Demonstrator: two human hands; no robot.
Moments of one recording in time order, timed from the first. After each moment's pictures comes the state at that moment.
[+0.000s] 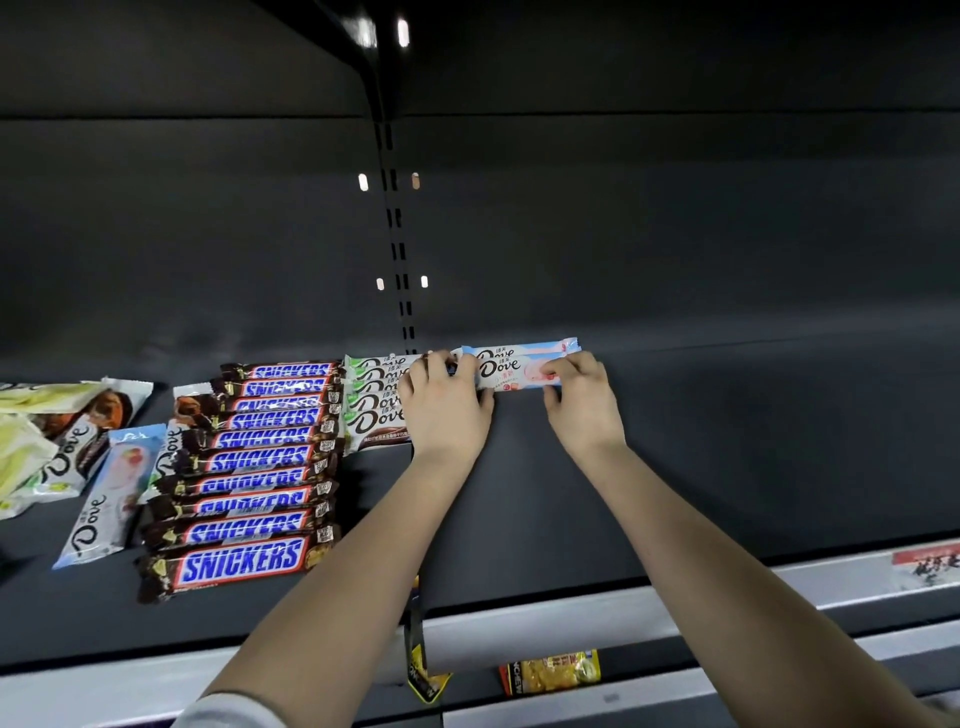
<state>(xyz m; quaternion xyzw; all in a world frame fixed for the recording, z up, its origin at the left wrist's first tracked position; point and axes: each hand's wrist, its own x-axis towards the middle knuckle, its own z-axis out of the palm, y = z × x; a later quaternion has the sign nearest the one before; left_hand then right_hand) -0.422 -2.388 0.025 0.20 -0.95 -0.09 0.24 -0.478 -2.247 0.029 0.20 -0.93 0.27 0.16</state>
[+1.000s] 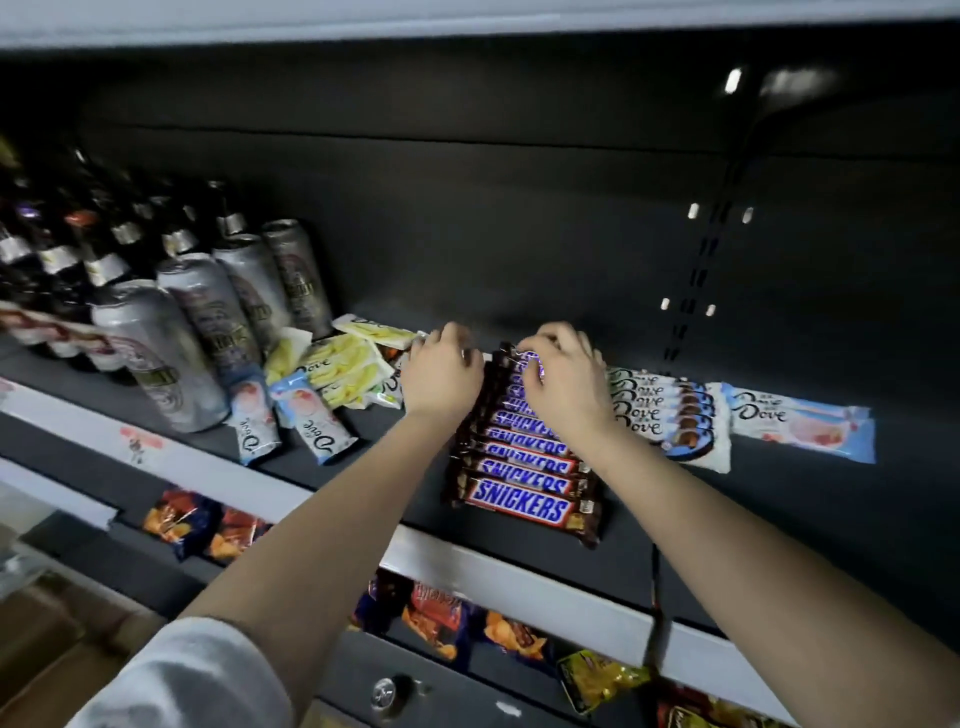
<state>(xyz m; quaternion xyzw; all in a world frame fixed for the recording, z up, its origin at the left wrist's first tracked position) -0.263 -2.584 0.081 0.38 -0.86 -0.15 0.30 -0.357 -2.470 0.078 0.47 -0.81 0.31 0.17</state>
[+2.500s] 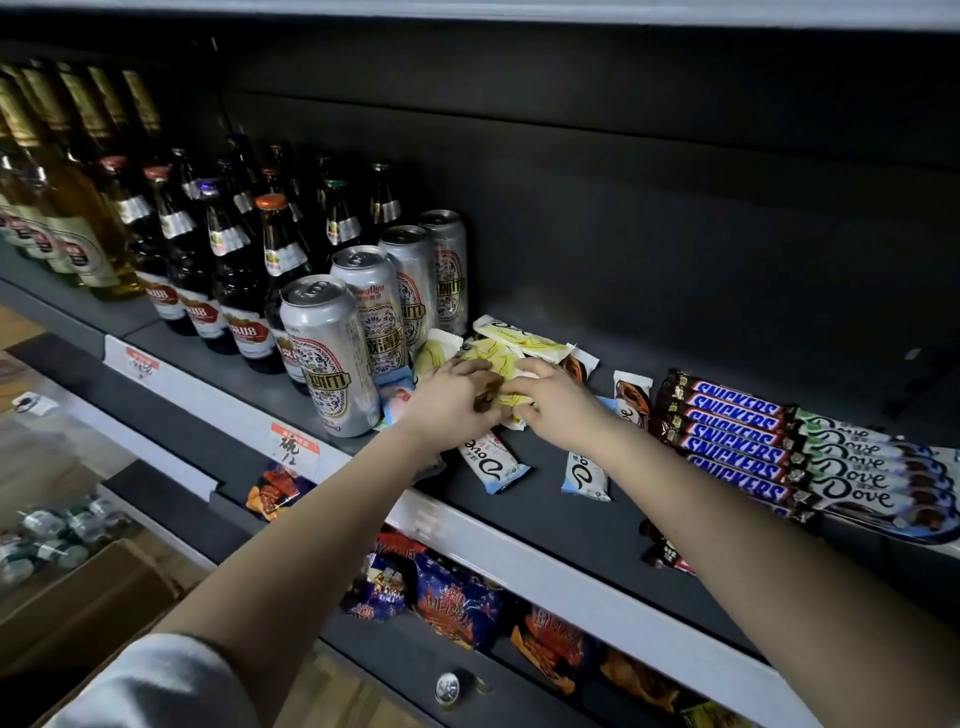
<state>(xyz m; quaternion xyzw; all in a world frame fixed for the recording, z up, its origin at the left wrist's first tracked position) -0.140 -2.742 0.048 0.27 -0.95 -0.11 0.14 -0.274 -2.639 0.060 0.61 -0.78 0.14 -0.08</state>
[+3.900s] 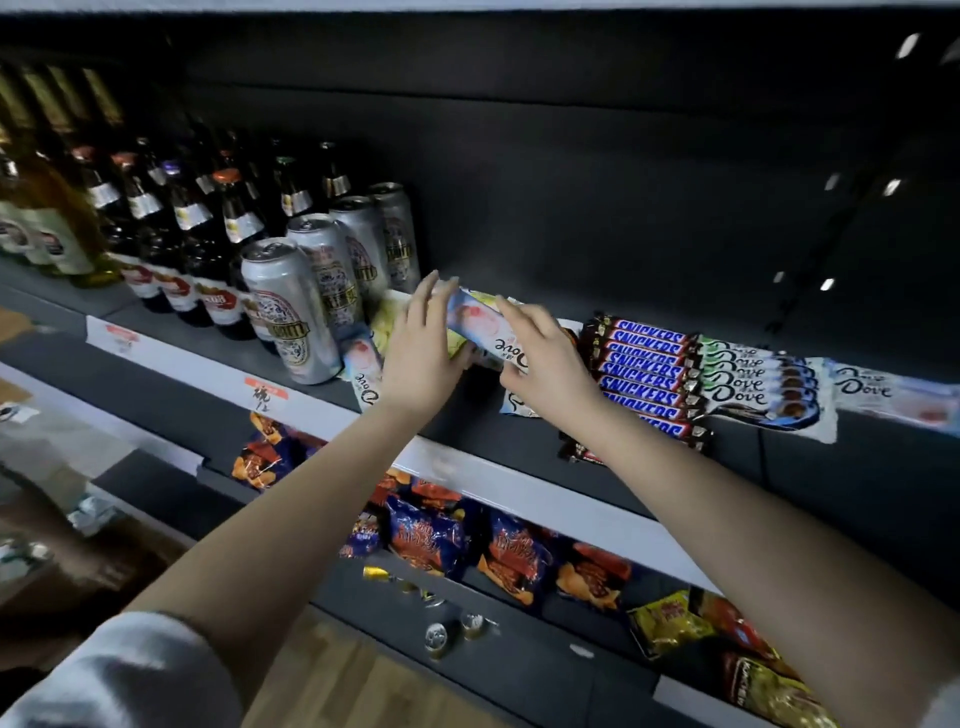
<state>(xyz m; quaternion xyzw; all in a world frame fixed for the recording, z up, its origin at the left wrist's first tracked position) -0.132 -2.656 0.076 0.27 -0.88 -0.09 0.37 -0.246 -2.538 0.084 0.58 -0.74 0.34 0.06</state>
